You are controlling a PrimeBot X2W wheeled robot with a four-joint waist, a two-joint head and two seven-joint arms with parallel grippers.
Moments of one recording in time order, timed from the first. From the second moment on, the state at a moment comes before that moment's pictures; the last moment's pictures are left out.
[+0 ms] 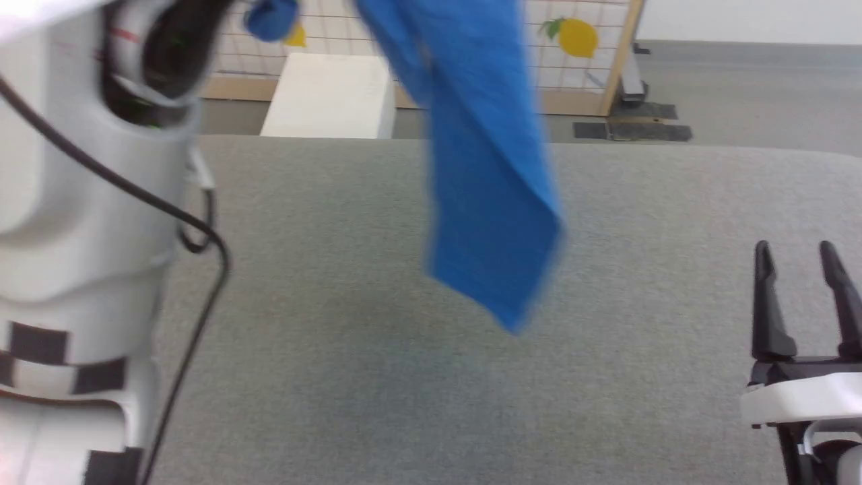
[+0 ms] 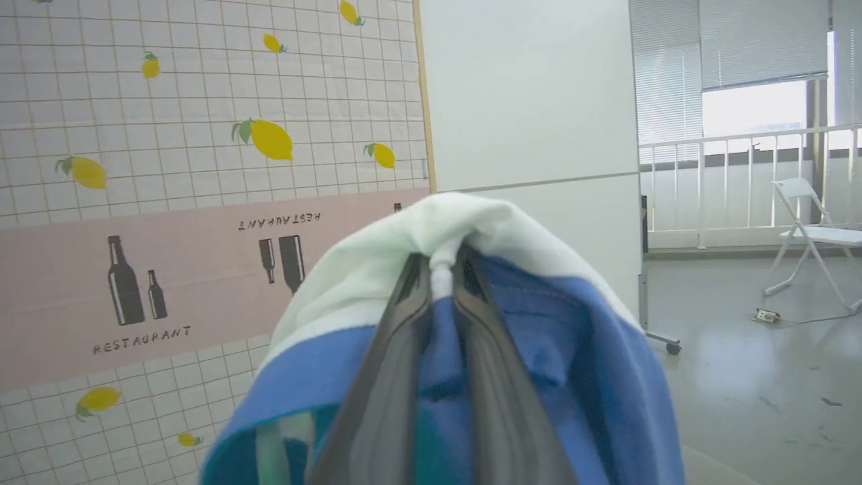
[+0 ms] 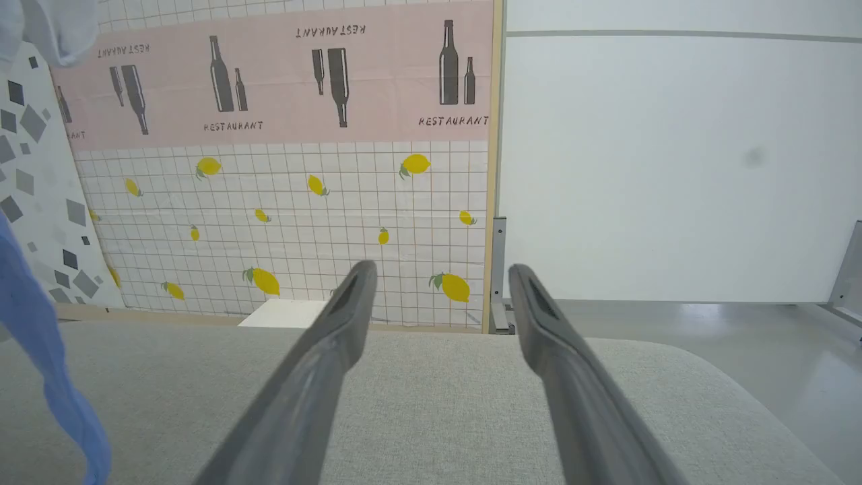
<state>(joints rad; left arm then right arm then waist) -1.15 0.28 -0.33 0.03 -0.68 -0.03 0.40 0.01 -0.05 -0.18 -0.16 0.10 0.13 -0.12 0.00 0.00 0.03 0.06</state>
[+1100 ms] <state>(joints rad) -0.59 0.12 -0.66 0.41 -0.64 0.00 0.19 -0.08 -0.05 -0.20 -0.12 0.13 0.13 -0.16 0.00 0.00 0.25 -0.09</state>
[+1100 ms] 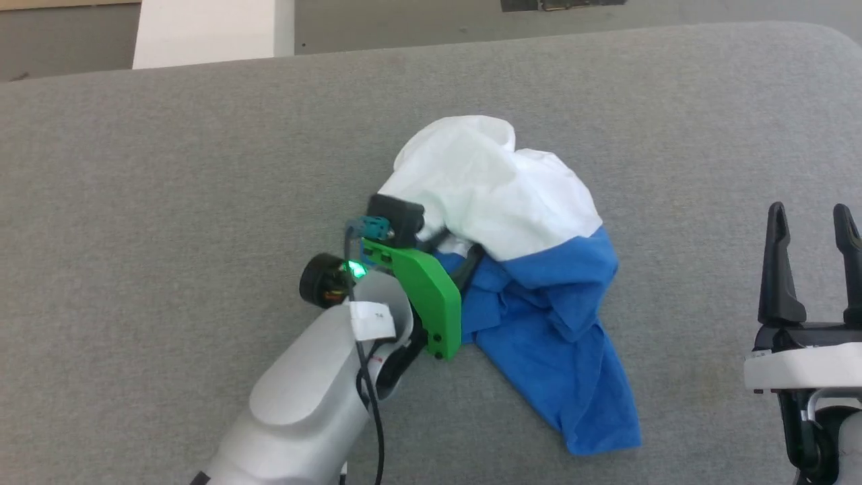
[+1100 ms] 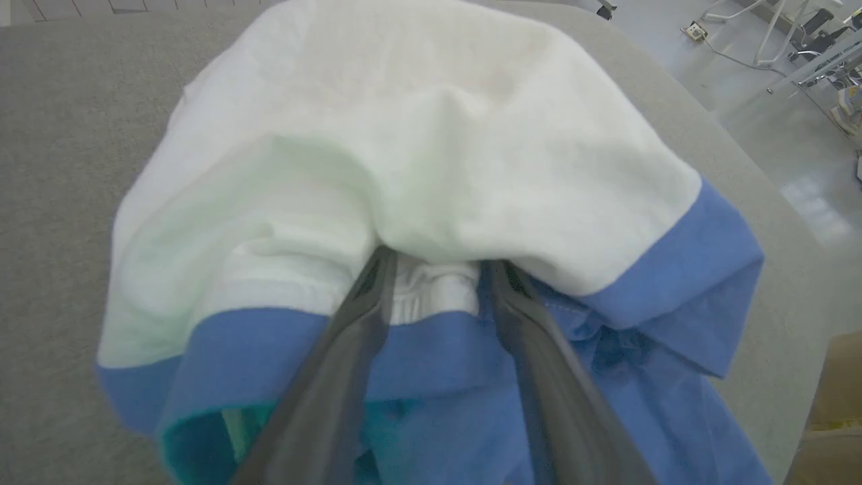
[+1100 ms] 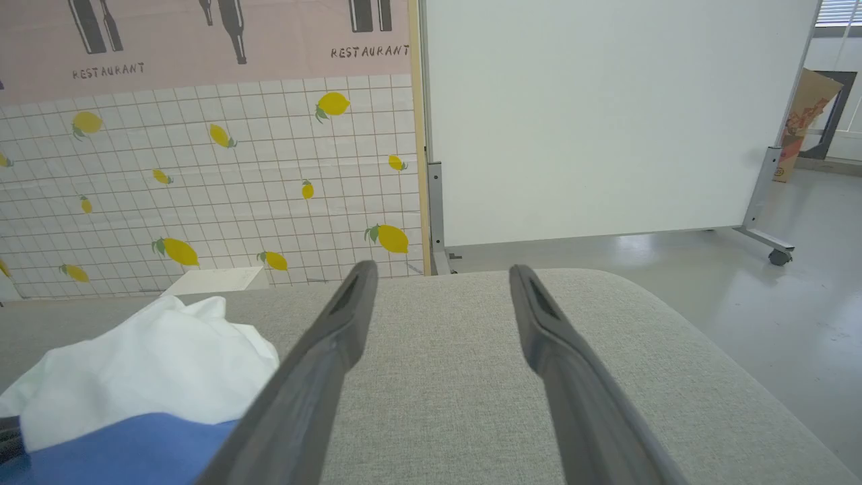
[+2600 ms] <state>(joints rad) 0.02 0.27 -0.33 -0.18 -0.23 0.24 -0.25 0.11 -0.05 -0.04 -0.20 0.09 0.13 0.34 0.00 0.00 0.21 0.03</state>
